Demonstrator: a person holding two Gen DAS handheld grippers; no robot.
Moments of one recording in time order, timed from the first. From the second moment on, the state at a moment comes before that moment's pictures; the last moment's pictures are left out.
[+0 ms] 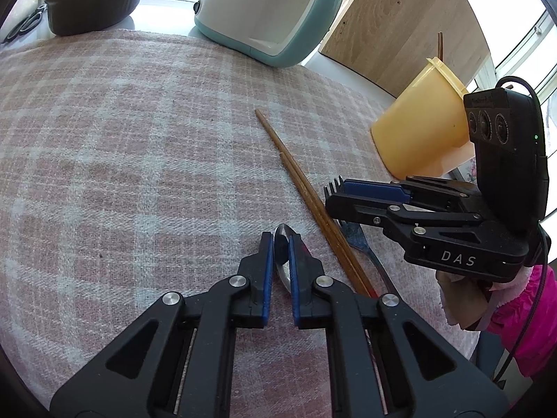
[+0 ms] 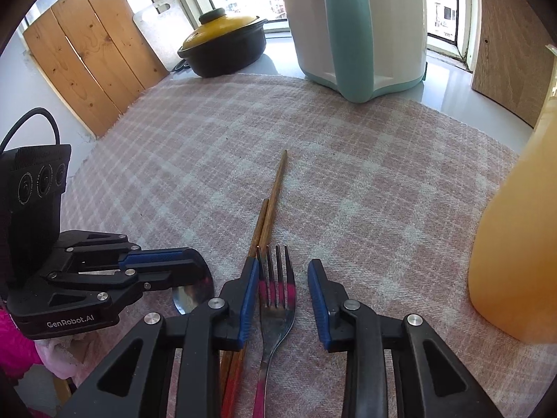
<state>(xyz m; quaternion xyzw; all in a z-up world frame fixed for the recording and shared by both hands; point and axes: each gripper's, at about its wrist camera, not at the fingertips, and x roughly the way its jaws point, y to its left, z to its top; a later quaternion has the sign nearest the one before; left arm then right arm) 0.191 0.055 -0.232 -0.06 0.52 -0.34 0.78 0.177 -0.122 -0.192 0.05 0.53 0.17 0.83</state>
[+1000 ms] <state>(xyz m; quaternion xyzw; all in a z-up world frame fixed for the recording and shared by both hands) 0.178 0.058 -0.203 -0.05 0.48 -0.34 0.81 0.148 -0.124 -0.137 0.01 0.47 0.13 0.87</state>
